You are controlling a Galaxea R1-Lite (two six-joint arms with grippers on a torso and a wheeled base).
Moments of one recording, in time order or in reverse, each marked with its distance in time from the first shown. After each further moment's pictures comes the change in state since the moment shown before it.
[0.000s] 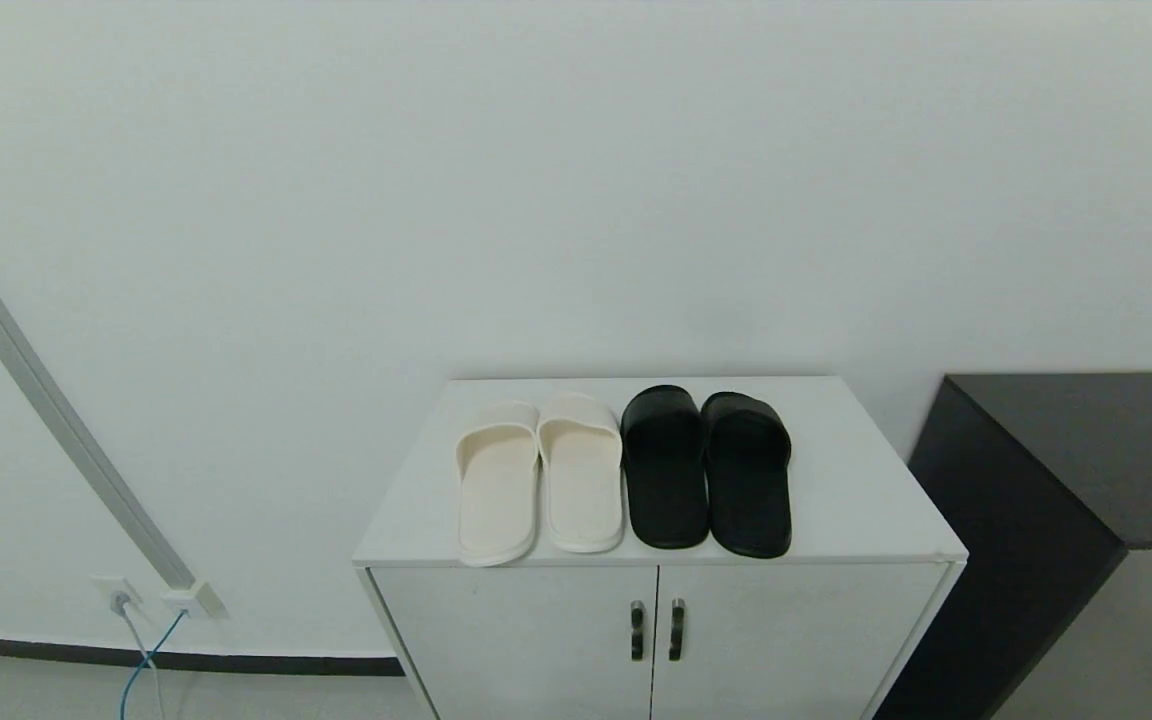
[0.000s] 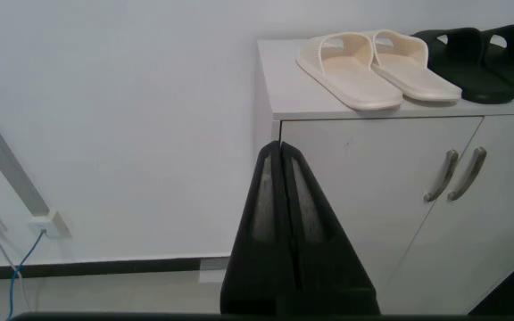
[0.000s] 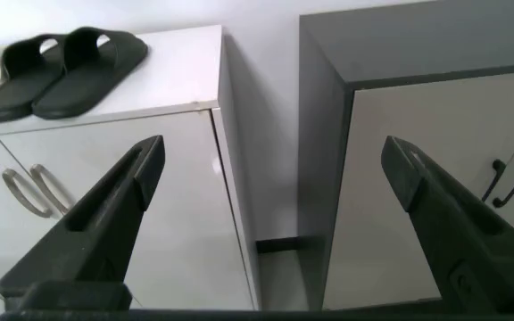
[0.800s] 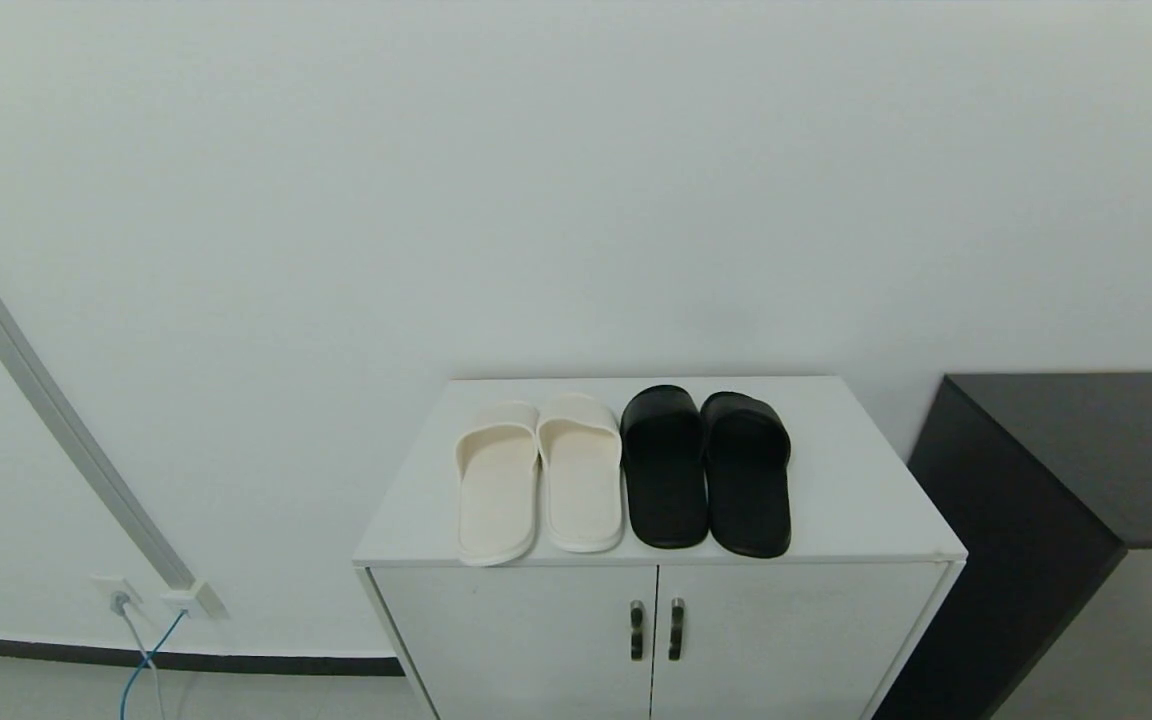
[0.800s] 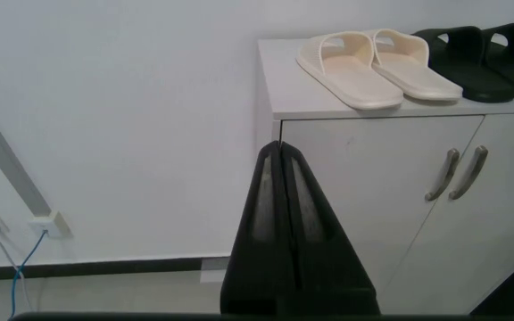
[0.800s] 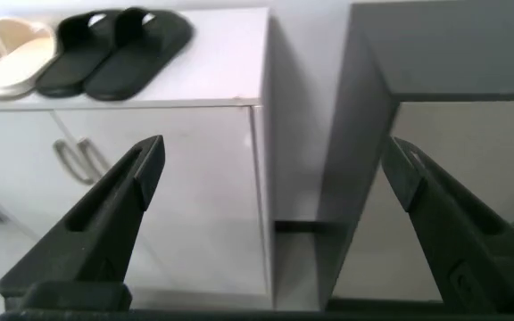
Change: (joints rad) left arm 0.000 0.000 0.001 0.000 0.001 0.004; right arm 0.007 0.262 -0.127 -0.001 0.121 -0.023
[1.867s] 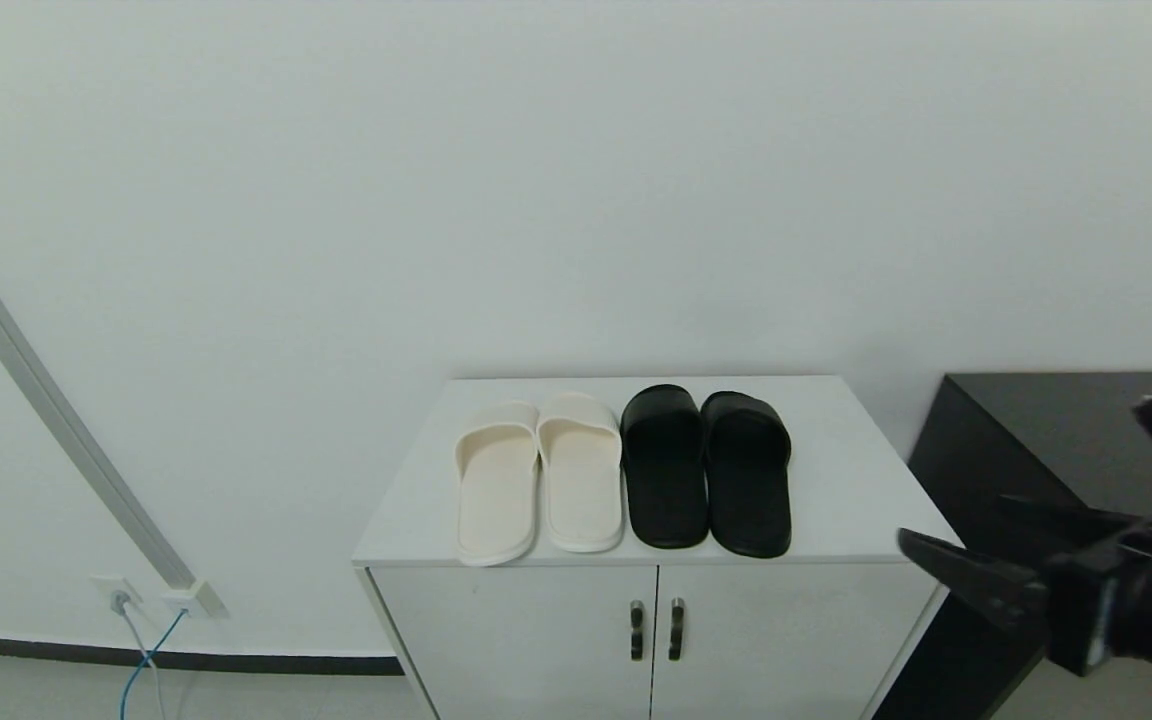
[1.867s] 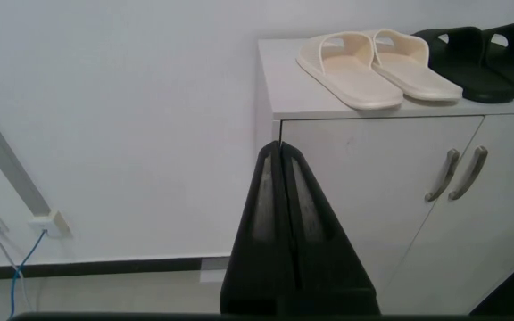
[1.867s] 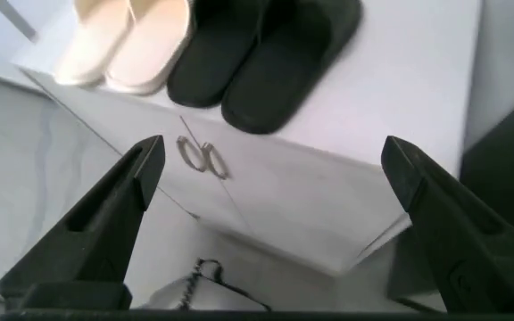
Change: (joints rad) left arm 0.000 0.000 0.000 0.000 0.000 -0.003; right arm 0.703 0.900 -0.386 -0.356 -0.330 0.174
